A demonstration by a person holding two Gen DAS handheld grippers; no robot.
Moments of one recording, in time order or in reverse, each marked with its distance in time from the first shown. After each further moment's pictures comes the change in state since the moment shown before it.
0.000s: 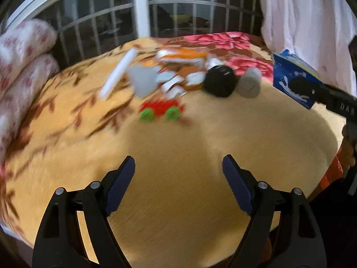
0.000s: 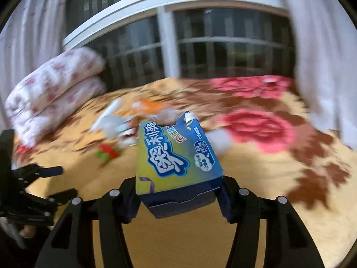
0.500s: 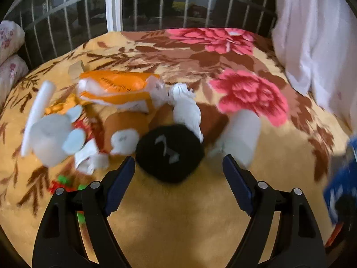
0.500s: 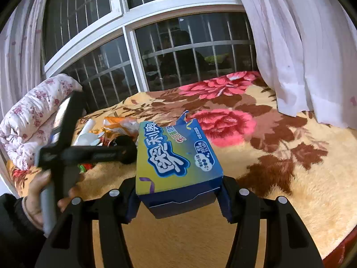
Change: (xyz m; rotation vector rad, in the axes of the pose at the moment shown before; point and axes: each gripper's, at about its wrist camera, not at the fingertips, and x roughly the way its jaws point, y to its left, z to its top) left arm 0.120 -0.063 0.117 -0.136 0.105 -0.040; right arm -0.028 -0.064 -0.012 0.120 -0.054 -0.031
